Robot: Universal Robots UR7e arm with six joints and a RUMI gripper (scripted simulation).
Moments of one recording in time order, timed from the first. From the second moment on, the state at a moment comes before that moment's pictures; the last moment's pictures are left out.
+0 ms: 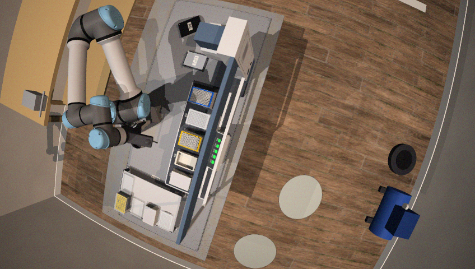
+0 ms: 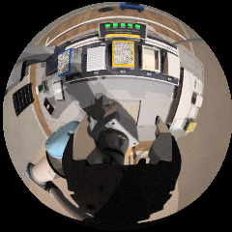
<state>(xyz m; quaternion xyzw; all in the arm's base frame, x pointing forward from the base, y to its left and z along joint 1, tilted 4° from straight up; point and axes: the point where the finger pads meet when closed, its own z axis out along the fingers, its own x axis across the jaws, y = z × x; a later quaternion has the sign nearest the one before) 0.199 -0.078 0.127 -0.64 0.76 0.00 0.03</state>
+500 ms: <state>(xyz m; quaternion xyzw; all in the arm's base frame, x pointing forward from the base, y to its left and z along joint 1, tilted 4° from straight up) 0.206 -0.073 0.127 -0.65 0.76 -0.01 0.04</state>
